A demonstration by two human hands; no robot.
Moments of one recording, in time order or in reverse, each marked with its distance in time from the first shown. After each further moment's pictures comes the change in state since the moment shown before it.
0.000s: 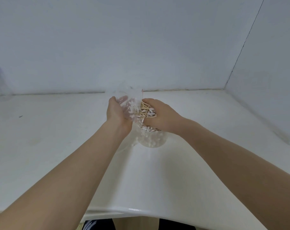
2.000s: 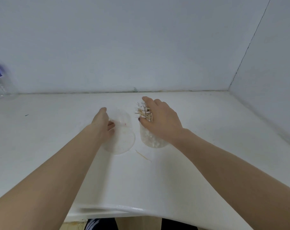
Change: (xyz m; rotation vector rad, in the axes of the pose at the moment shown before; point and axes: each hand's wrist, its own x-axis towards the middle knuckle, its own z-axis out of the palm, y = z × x) left_hand 0.001 0.031 -0.054 0.393 0.205 -0.114; right_hand -0.002 -0.006 0.029 -0.395 0.269 -0.068
